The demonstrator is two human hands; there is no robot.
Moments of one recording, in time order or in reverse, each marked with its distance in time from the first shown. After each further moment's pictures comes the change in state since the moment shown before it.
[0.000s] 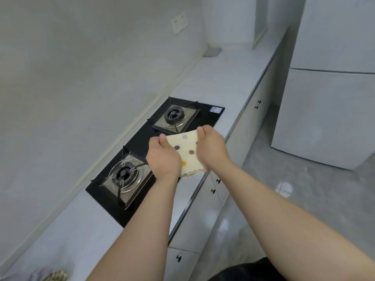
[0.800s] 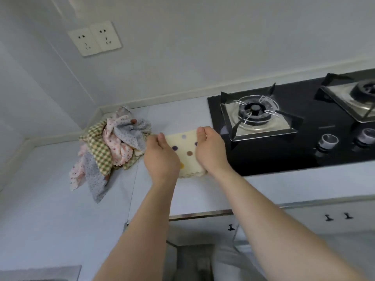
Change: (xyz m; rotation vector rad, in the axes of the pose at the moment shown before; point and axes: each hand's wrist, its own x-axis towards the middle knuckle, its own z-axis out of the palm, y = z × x) left_hand -0.038 -0.314 -0.213 0.072 0.811 -0.409; right_hand -0.184 0.039 0.348 0.048 -0.804 -0.345
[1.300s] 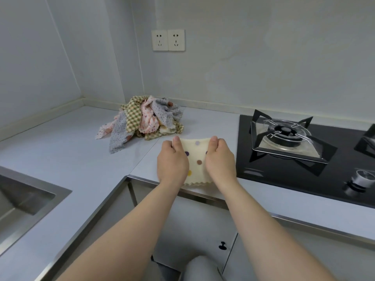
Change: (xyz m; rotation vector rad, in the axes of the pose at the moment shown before) left_hand -0.069 -0.088 0.000 -0.134 0.120 -0.071; right_hand -0.052 0.067 0.015 -0.204 -0.115 -0.245
